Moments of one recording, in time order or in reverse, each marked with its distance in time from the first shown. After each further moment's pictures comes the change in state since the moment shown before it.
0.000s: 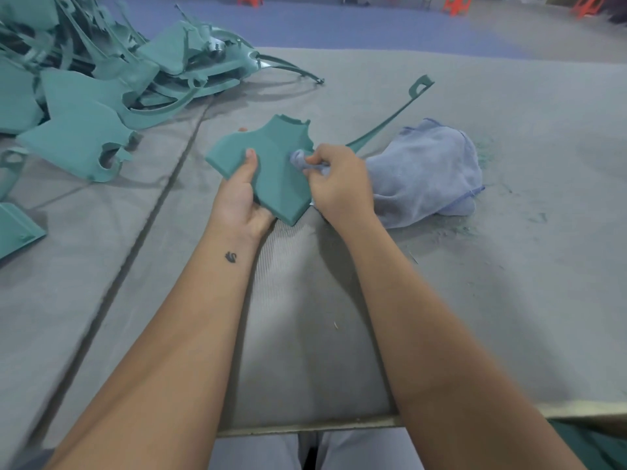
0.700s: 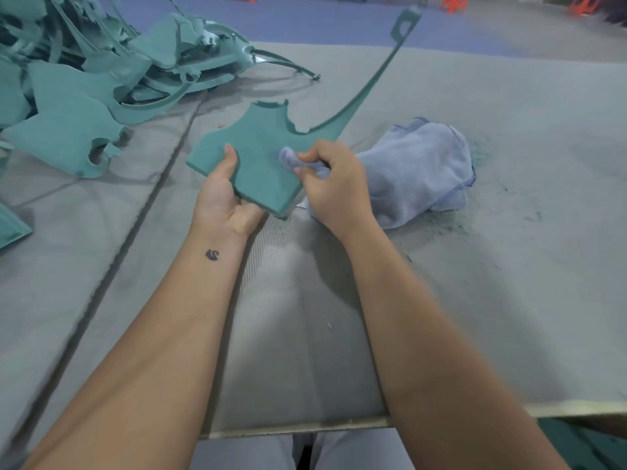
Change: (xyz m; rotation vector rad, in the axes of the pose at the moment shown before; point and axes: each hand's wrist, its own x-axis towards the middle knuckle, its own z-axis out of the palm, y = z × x) left_hand 0.000 0.008 -0.003 -0.193 -0.017 -0.041; right_hand -0.014 -0.008 -0.005 0.206 0.064 -0.073
